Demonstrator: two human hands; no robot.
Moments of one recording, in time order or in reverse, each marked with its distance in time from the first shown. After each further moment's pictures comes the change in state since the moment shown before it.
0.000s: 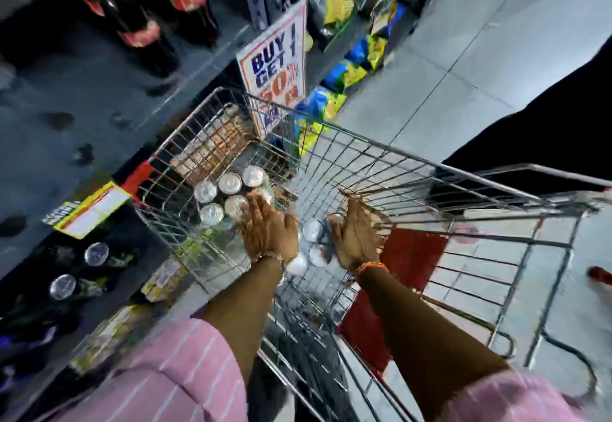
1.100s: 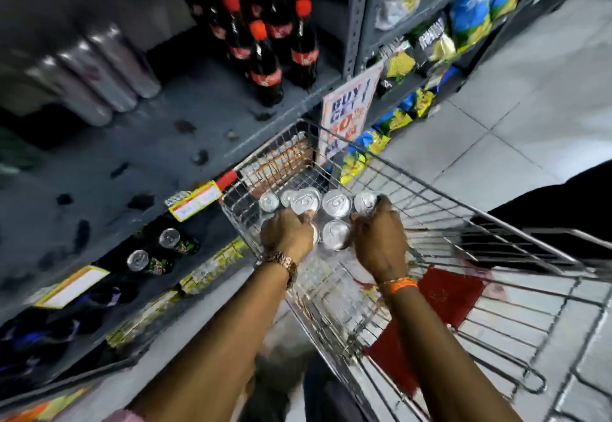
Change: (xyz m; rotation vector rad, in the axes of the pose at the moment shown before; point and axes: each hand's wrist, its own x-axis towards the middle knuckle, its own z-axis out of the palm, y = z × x) left_hand -0.039 -0.017 -0.168 -0.272 -0.056 -0.267; right_hand -0.078 -0.170 -0.069 0.127 0.373 -0.101
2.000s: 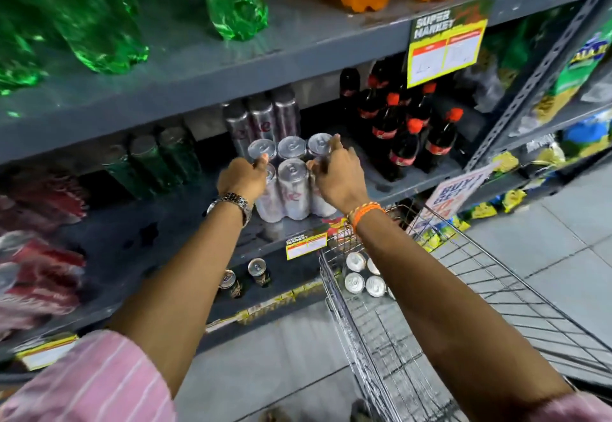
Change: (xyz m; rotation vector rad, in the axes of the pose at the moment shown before) left_hand 0.128 -0.110 -0.268 -0.174 0.495 -0.056; right_hand 0.021 -0.312 0.086 -0.036 -0.213 -0.617
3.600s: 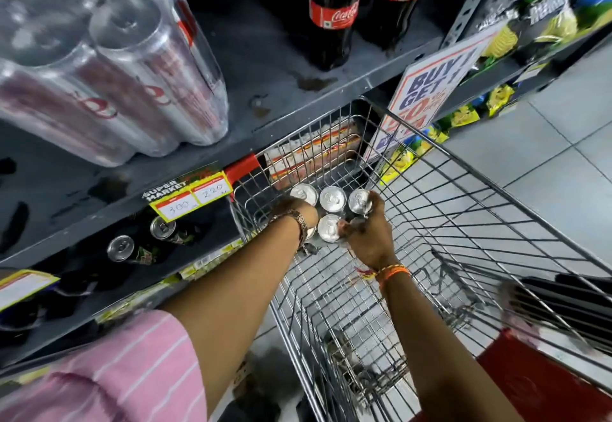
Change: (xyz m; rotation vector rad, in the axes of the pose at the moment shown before) left_hand -0.111 0.026 0.328 0.056 -0.660 -0.312; right_hand -0.088 0.347 0.107 0.371 0.002 0.553
